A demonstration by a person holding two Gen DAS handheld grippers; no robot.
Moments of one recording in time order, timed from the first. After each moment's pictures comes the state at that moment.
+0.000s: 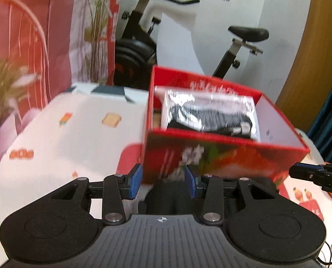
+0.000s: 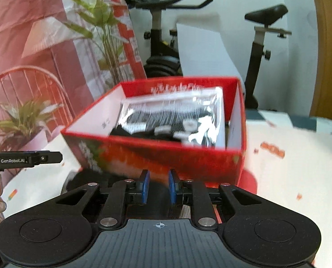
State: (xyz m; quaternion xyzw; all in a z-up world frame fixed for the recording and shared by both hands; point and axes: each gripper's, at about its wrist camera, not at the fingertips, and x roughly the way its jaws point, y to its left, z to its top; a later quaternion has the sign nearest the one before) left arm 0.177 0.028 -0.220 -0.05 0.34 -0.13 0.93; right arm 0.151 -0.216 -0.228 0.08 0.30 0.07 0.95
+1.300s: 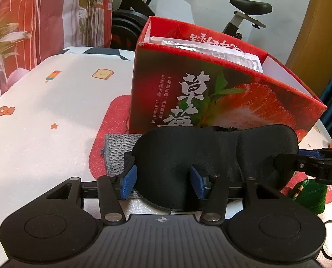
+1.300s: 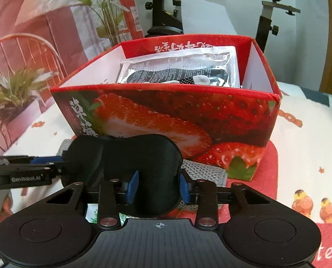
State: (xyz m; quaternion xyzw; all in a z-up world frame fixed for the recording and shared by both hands) left arm 0.174 0.016 -0.283 -0.04 0.38 -0.13 0.91; right arm 0.170 -0.188 -0.275 0.06 0.36 0.07 0.93
